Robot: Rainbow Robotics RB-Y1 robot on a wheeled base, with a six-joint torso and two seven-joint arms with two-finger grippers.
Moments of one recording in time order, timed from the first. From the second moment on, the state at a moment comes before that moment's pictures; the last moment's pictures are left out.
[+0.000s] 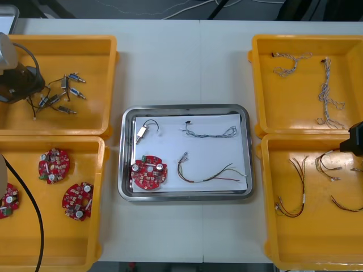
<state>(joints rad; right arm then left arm) -0.21 -0.70 -0.31 -2.13 -0.77 1.92 1.20 -0.87 0.52 0.33 -0.88 0.12 1.20 -1.19</state>
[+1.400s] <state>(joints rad) -0.21 -0.70 -0.31 -2.13 -0.77 1.92 1.20 -0.89 0.56 0.33 -0.81 0.14 1.17 -1.19</state>
